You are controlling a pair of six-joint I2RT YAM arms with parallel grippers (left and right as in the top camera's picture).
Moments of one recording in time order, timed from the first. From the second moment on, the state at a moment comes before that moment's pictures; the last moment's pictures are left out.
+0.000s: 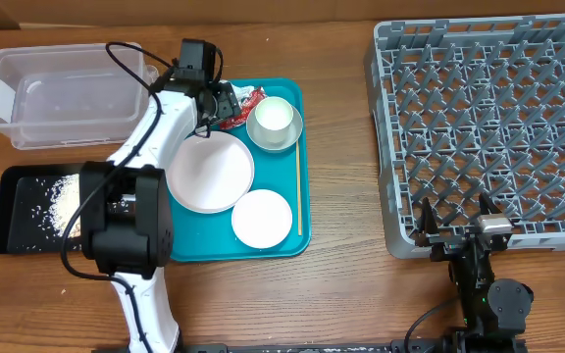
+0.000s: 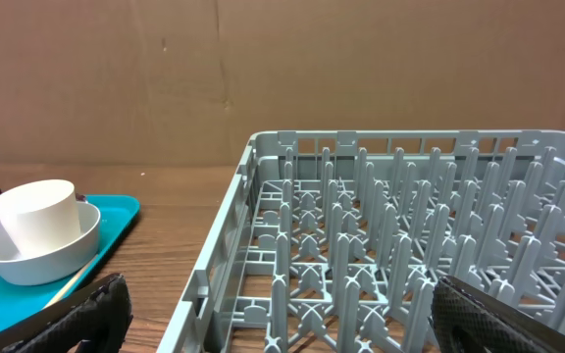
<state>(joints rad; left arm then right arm) -0.15 2.11 1.60 -0.62 -0.06 -0.51 -0.06 0.01 0.02 -0.02 -0.14 0.02</state>
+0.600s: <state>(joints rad) -0.15 2.11 1.61 -0.57 -0.06 -0.63 -0.06 0.01 0.02 -0.02 -0.14 0.02</state>
